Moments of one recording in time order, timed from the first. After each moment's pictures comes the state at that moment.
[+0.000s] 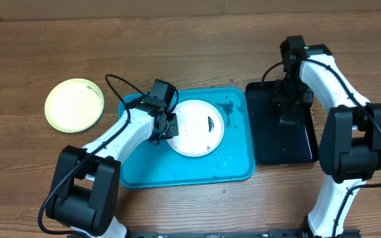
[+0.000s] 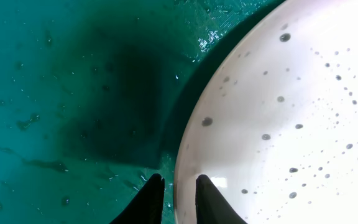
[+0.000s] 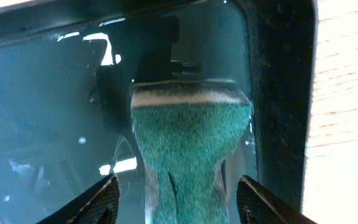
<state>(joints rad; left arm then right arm) -0.35 1.77 1.05 -0.65 -0.01 -0.47 0.08 2.10 1.61 -1.10 0.15 0.25</state>
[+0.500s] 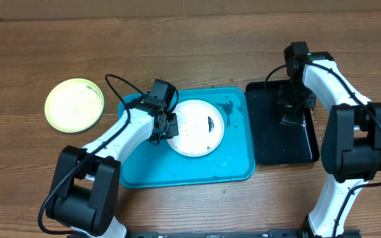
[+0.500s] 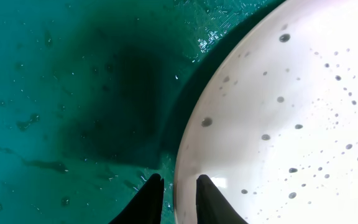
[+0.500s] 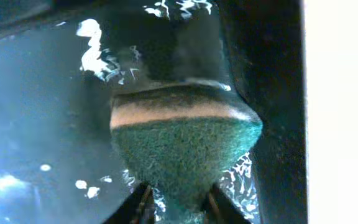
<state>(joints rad) -0.35 1.77 1.05 -0.64 -0.01 -0.47 0.06 2.10 1.54 -1.03 0.15 0.30</state>
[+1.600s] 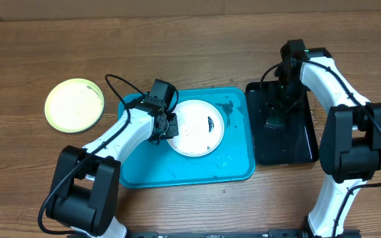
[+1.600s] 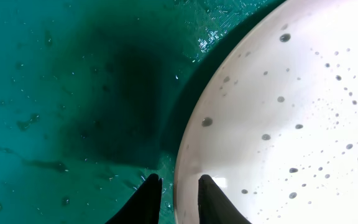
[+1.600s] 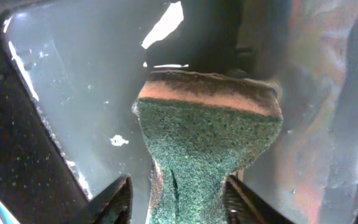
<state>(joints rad) -0.35 1.77 1.05 -0.64 -0.01 -0.47 0.08 2.10 1.59 -1.11 -0.12 0.20</state>
